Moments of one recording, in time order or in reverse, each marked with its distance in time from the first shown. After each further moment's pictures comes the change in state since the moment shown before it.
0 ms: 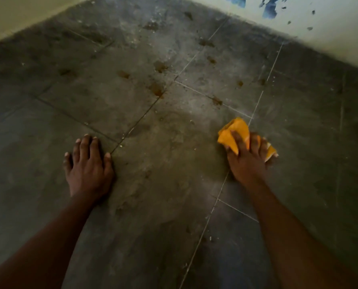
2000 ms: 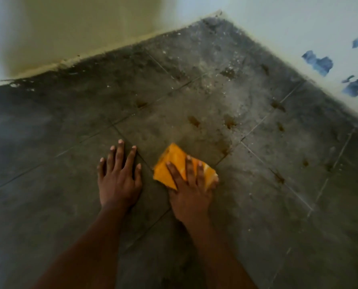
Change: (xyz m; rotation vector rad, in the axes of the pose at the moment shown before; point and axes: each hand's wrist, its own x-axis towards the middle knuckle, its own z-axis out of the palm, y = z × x) left_hand 0.108 -0.068 -0.028 0.017 0.060 -0.176; right_hand -0.036 -0.317 0.047 -0.103 -0.080 -0.634
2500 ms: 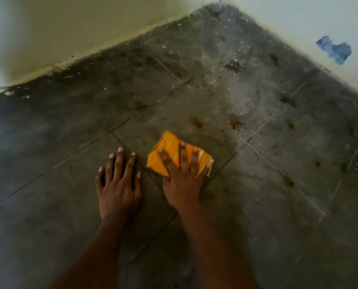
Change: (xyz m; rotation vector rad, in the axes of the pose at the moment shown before) left_hand 0.002 -0.003 0.005 0.034 -0.040 -0.010; right_hand 0.063 -0.024 -0.004 0.089 -0.007 -0.004
